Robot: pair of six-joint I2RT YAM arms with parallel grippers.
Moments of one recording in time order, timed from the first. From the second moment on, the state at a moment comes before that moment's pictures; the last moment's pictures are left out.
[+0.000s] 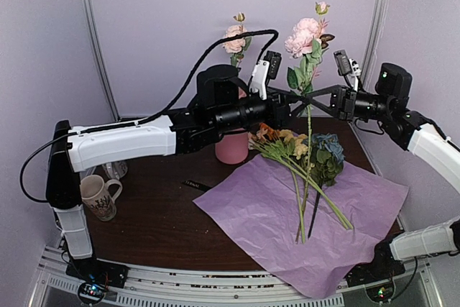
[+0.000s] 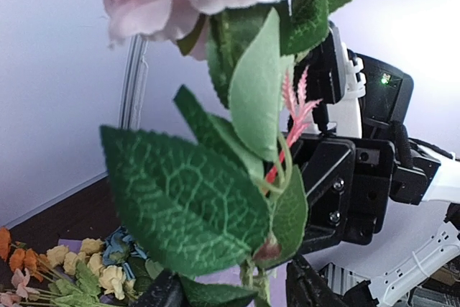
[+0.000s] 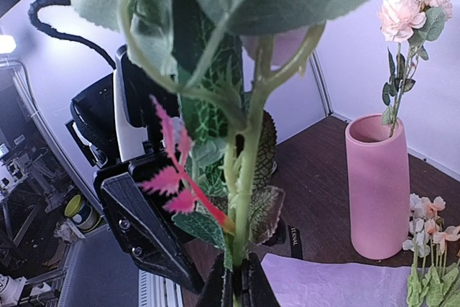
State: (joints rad) left arm -1.08 1.89 1.71 0.24 0.13 -0.30; right arm 0.30 1.16 1.10 0.03 -1.00 0.35
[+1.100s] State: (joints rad) left arm -1.09 1.98 1.80 0.23 0.24 -0.35; right arm 0.30 1.15 1.11 0.09 -1.00 0.42
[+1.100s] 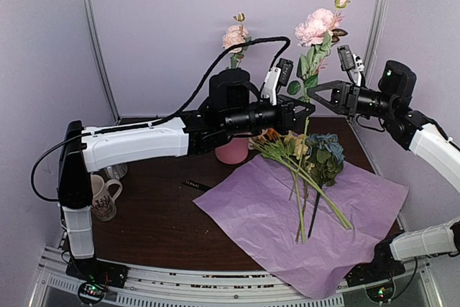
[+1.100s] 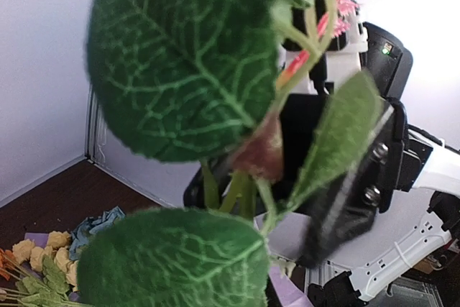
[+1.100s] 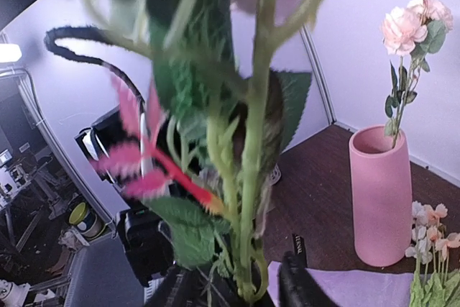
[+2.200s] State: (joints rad) left arm -0.67 2.06 2.42 -0.08 0.21 -0.06; right arm -0.07 0.93 0.78 -0.41 -0.95 -0.23
